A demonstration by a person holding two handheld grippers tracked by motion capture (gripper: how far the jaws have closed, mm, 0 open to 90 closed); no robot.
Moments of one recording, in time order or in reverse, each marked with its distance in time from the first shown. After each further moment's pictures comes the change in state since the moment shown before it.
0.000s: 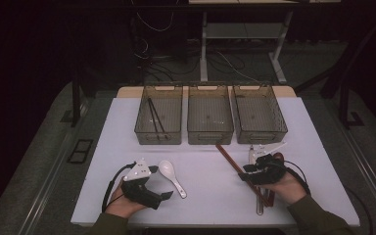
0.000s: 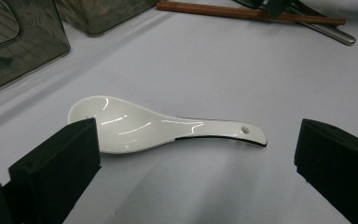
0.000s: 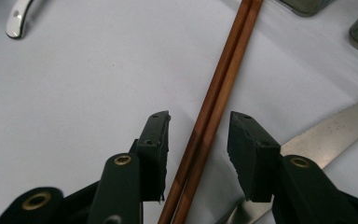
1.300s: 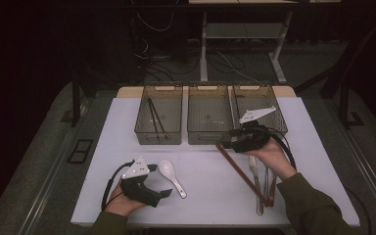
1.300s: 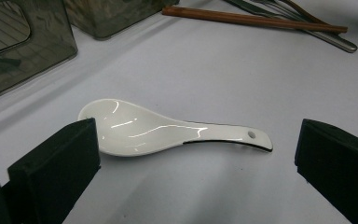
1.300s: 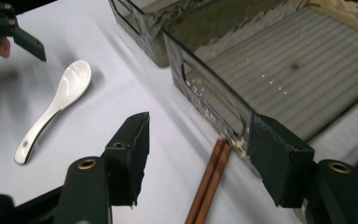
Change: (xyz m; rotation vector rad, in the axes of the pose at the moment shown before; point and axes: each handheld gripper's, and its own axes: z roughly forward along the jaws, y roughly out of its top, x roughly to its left) left arm 0.006 0.000 -0.001 -0.014 0.000 -0.016; right arm -0.019 0.093 -0.001 -0.174 0.027 -0.048
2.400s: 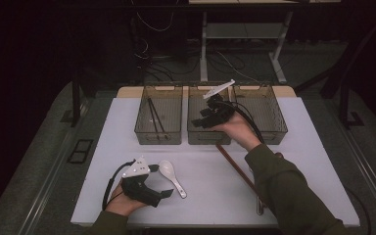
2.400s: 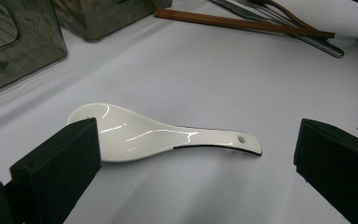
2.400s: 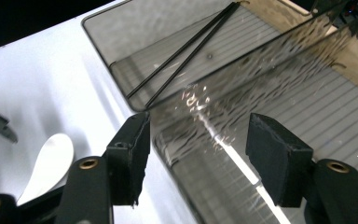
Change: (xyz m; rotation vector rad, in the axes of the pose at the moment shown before) left arm -0.001 0.002 0.000 -0.002 -0.026 -0.013; right arm 0.000 0.094 0.068 0.053 0.015 -0.037
